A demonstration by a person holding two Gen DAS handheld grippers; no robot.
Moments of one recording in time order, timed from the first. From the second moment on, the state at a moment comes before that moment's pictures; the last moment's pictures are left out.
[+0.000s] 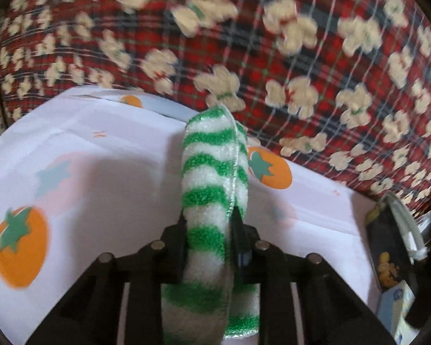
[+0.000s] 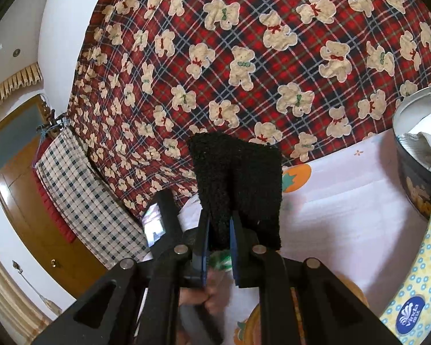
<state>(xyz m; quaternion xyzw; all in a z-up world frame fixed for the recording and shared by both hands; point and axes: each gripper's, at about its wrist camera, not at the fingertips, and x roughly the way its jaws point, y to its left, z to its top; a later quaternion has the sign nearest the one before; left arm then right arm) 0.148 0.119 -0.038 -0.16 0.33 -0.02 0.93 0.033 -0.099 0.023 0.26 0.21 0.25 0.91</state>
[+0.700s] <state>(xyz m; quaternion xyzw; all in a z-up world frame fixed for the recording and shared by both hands) 0.019 0.127 -0.016 -0.12 0.22 0.08 0.96 0.003 -0.049 0.004 0.17 0.23 0.28 0.92</state>
